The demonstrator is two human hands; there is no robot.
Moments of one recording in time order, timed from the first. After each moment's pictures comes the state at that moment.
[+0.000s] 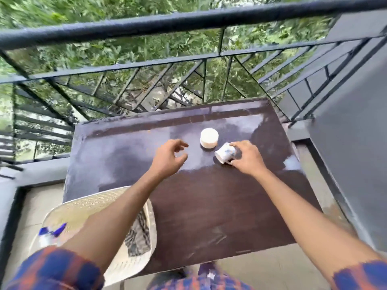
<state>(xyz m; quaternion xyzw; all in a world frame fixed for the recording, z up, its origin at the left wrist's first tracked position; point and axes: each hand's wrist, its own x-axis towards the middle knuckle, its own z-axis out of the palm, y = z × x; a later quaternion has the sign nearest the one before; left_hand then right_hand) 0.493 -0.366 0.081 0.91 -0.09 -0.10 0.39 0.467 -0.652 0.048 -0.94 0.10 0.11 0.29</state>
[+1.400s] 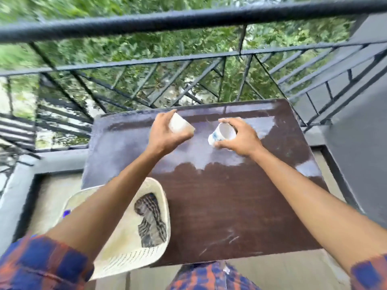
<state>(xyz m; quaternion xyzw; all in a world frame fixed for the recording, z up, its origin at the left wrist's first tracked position) 0.520 -0.323 0.126 0.91 -0.02 -0.01 0.42 0.510 -0.581 0.100 -0.91 -0.03 0.03 0.41</state>
